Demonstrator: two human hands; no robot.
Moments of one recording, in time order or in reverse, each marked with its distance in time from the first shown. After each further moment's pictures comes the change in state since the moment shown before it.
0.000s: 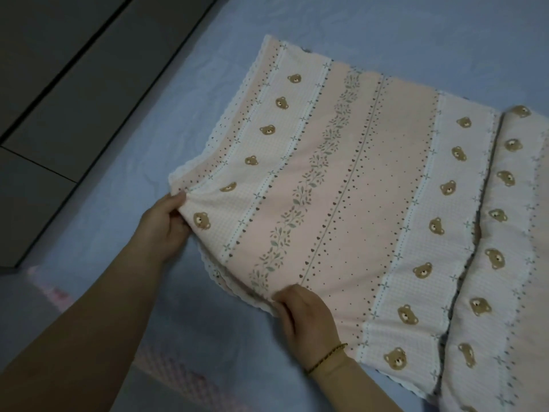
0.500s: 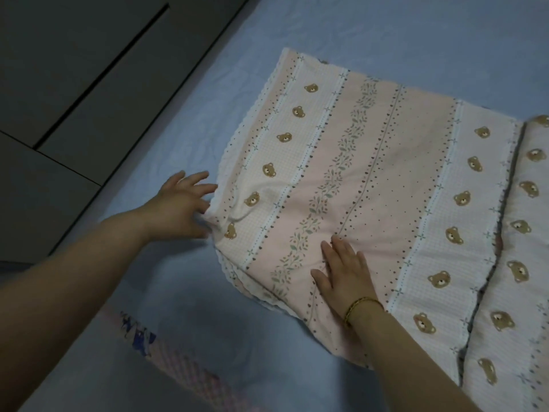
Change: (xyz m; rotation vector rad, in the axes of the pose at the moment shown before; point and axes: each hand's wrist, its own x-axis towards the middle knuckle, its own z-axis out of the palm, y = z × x) left_hand -0.007 0.048 -0.008 2.225 -0.439 0.456; right_hand 0.050 0.042 -0.034 -0.304 -0.709 0.492
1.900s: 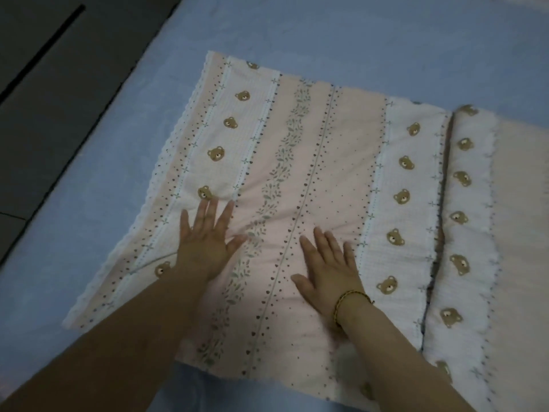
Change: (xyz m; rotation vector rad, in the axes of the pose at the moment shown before) left_hand 0.102 0.100 0.068 -0.005 0.212 -0.184; right_hand 0.017 0.044 -0.026 -0.144 -0.005 0.080
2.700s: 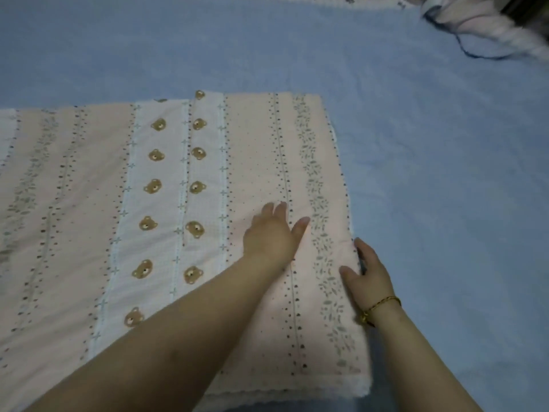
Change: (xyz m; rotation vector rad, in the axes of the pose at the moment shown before) left_hand -0.109 0.468 -0.028 -0.336 -0.137 0.386; right_hand -0.236 0.329 0.029 1.156 0.450 0.709
